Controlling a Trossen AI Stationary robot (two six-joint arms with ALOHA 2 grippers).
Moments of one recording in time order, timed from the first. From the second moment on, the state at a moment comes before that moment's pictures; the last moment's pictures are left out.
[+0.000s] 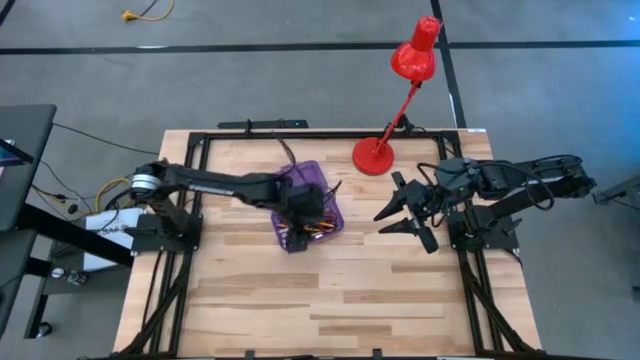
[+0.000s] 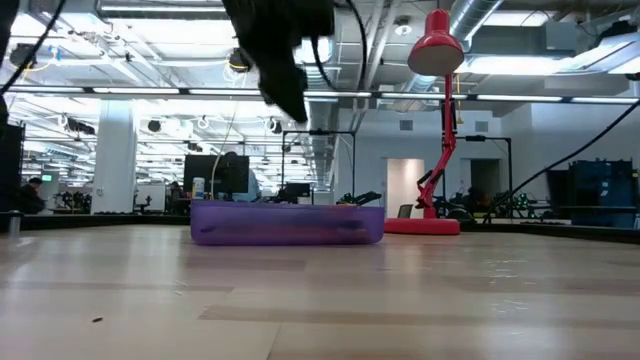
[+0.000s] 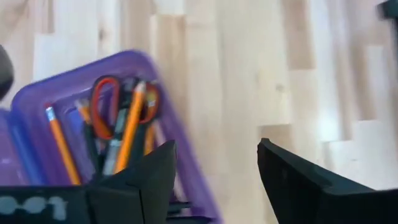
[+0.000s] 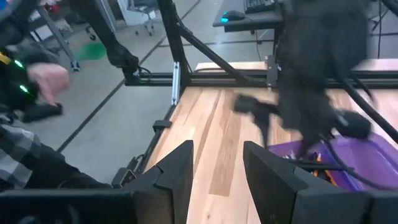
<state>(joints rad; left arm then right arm) -0.01 1.72 1.39 -0.73 0.16 -0.03 0.18 1.03 1.14 -0.47 -0.18 0.08</state>
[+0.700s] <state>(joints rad) -0.57 1.64 1.35 -0.72 -0.16 -0.45 0.15 1.15 1.13 -0.39 -0.18 0.02</state>
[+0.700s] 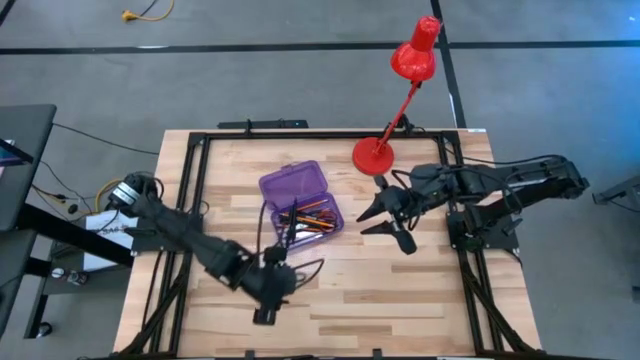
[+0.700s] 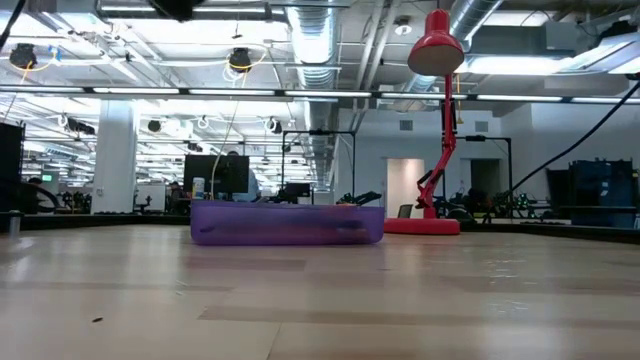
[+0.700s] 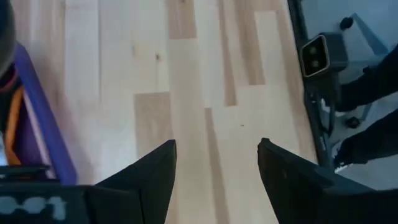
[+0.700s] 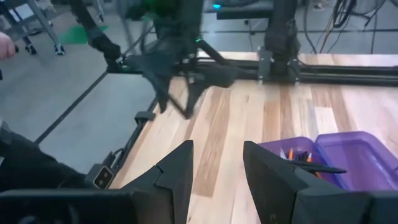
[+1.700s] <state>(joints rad) -0.84 1.96 1.33 -0.31 -0.17 -0.72 0.15 1.14 1.14 -0.37 -0.18 0.03</state>
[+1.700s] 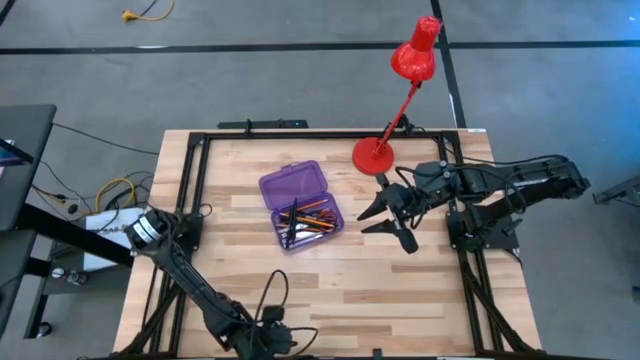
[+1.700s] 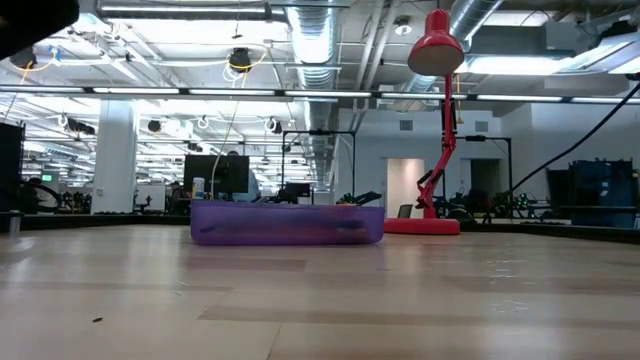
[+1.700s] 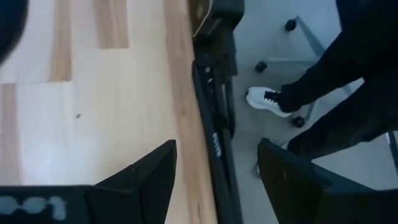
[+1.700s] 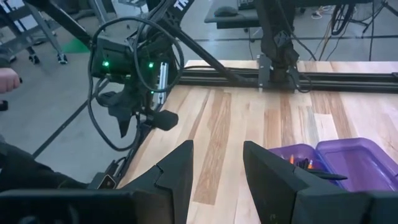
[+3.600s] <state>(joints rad) -0.85 2.10 1.34 -0.19 -0.21 -0.55 0.15 1.14 1.14 -0.39 -0.18 0.06</state>
